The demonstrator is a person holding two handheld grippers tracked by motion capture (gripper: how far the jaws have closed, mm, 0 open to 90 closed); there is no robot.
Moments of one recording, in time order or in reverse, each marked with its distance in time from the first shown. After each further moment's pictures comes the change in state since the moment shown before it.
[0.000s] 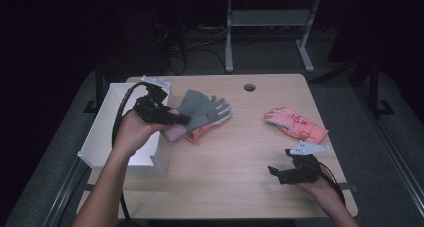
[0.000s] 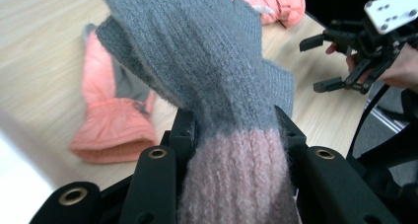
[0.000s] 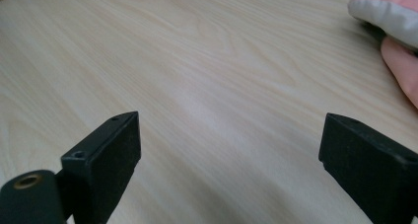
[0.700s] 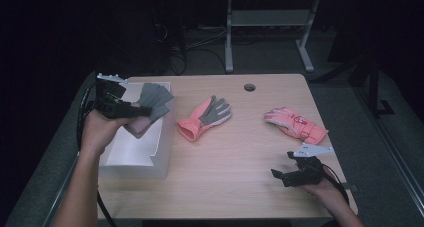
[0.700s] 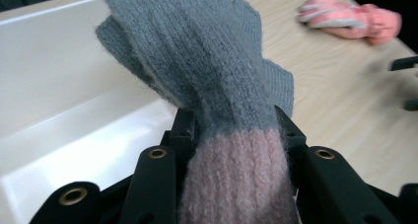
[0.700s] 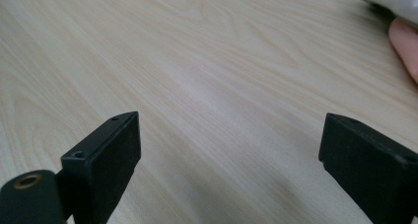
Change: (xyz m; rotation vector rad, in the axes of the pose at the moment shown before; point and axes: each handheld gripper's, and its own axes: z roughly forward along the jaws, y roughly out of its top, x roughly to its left) left arm 0.065 -0.042 -0.049 -0.039 0.230 -0.148; right arm -0.008 -0.013 -0.005 0.021 0.039 -0.009
